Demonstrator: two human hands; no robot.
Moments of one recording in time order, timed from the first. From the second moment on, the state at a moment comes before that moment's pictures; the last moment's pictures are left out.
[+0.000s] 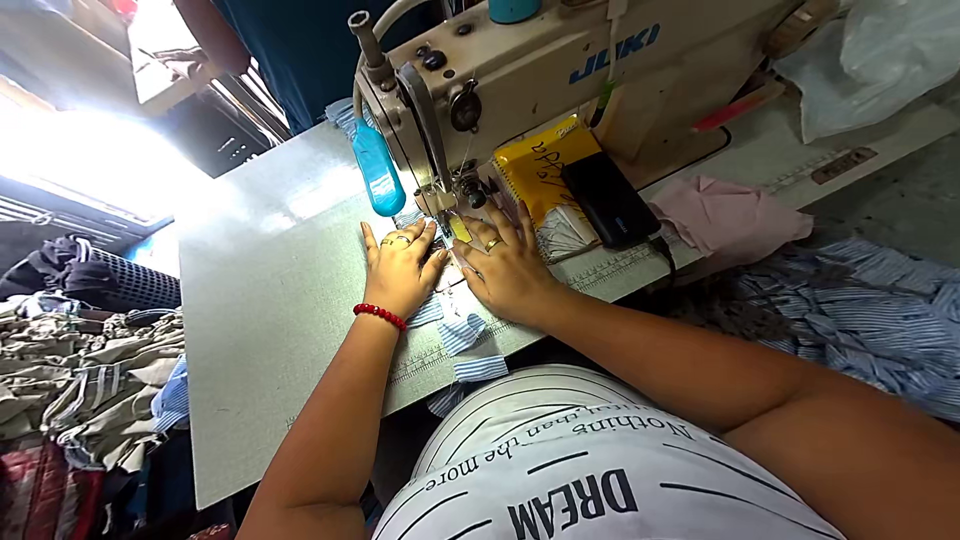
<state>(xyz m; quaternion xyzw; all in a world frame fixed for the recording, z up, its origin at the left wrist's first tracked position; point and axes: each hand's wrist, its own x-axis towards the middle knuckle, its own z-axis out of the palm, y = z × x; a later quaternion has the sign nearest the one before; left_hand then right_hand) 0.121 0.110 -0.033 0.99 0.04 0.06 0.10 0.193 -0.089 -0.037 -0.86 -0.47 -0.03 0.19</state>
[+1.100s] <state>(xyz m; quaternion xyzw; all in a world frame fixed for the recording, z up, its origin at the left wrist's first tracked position) 0.068 0.063 -0.040 0.98 -0.02 0.14 0.12 0.188 -0.108 -0.040 -0.81 -0.53 -0.08 0.23</state>
